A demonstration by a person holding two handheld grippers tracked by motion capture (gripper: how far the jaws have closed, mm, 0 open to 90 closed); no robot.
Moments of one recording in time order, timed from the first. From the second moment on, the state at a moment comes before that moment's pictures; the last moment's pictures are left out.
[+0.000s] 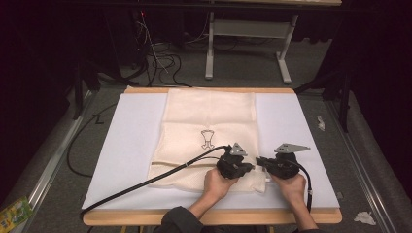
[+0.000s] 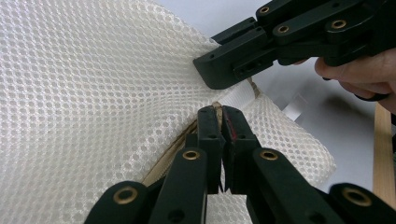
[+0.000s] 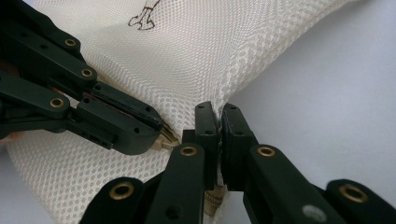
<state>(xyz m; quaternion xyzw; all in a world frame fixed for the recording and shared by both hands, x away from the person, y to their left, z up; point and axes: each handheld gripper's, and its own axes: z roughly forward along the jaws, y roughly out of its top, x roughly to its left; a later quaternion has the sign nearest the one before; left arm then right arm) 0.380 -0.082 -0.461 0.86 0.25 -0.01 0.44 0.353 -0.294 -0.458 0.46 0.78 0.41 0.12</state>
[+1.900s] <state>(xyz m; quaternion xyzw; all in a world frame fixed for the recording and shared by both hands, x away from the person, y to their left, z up) 0.375 -0.050 -0.449 0.86 0.24 0.03 0.45 0.355 -0.294 -0.457 0.46 0.78 0.41 0.13</state>
